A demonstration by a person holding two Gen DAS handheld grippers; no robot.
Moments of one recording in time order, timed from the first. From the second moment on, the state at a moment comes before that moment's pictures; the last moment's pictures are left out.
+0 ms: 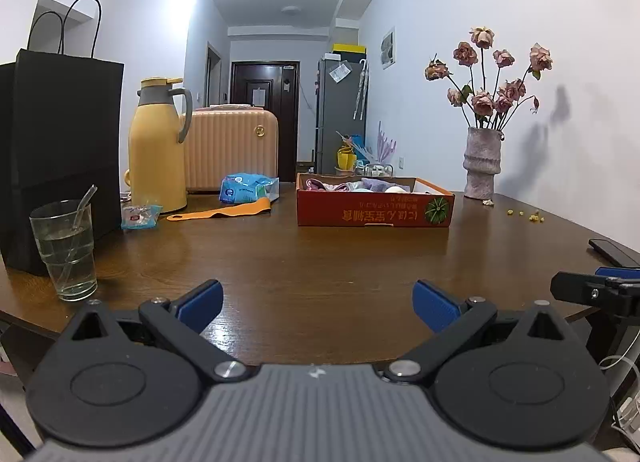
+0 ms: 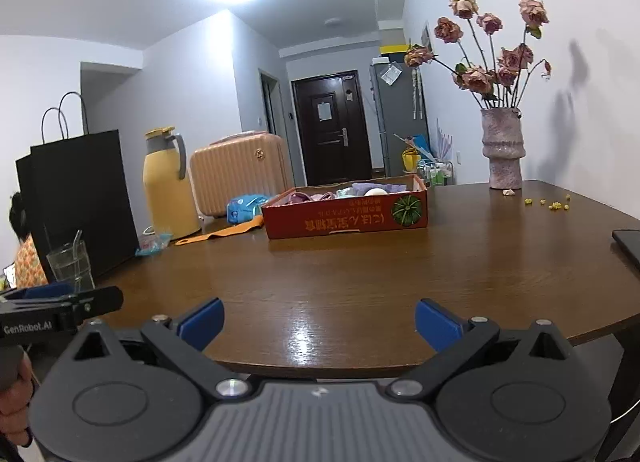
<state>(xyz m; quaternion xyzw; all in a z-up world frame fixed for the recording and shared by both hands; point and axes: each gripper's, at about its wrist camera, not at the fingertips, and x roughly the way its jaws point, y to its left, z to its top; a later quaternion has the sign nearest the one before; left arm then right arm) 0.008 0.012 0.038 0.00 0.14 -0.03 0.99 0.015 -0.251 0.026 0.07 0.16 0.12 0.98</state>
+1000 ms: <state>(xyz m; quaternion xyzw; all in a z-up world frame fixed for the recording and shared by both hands) 0.007 0.011 0.041 0.01 0.13 -0.03 0.99 0.018 -0.251 0.027 0.07 0.15 0.12 0.98</state>
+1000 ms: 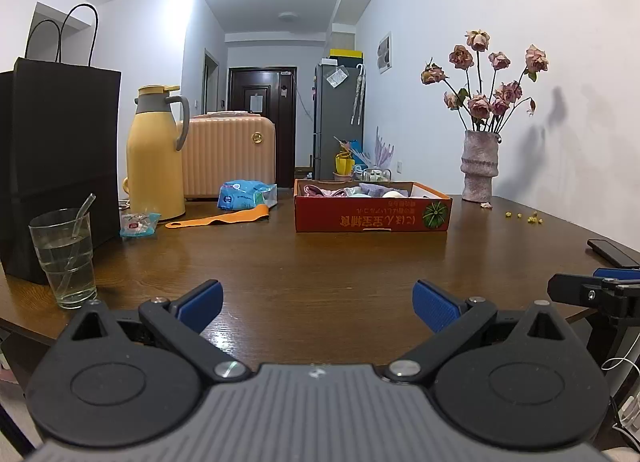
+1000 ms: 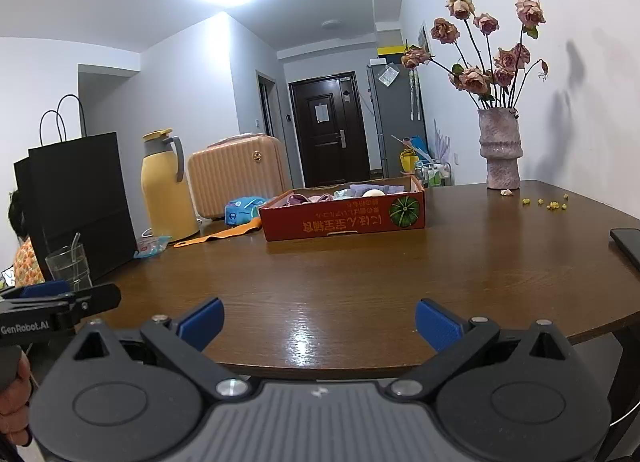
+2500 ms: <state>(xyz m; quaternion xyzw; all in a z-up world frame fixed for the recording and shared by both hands) 0.007 0.009 0.040 0.01 0.13 -0.03 0.99 0.018 -0.250 0.025 0.07 0.15 0.12 0.98</state>
